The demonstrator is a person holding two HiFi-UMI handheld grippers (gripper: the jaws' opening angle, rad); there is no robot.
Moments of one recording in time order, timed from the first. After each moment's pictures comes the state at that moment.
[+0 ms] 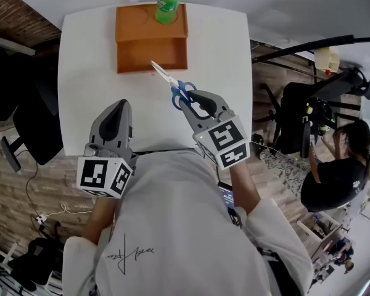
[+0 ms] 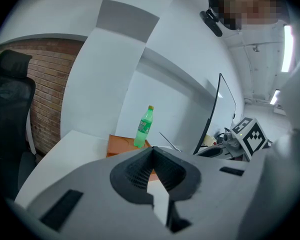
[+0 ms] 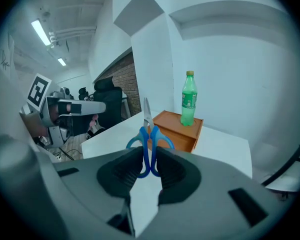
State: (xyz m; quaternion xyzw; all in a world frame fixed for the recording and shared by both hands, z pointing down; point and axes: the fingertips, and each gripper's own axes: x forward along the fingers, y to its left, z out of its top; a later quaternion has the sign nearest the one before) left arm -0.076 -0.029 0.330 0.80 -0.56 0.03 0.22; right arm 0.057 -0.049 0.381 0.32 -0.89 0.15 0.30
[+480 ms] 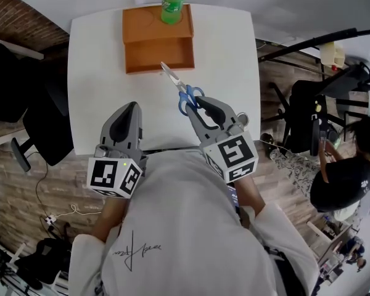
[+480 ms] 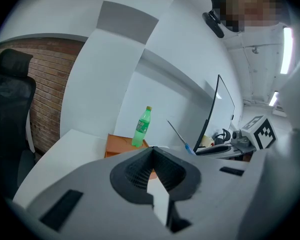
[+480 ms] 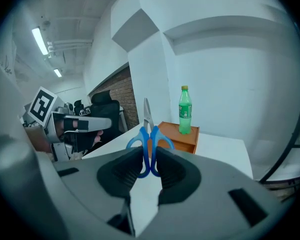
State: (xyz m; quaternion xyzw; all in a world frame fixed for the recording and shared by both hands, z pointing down) left arm -0.066 -0.017 0.326 0.80 -0.55 0.02 0.22; right arm 0.059 -0.027 0.348 0.37 -0.89 0.15 0.22
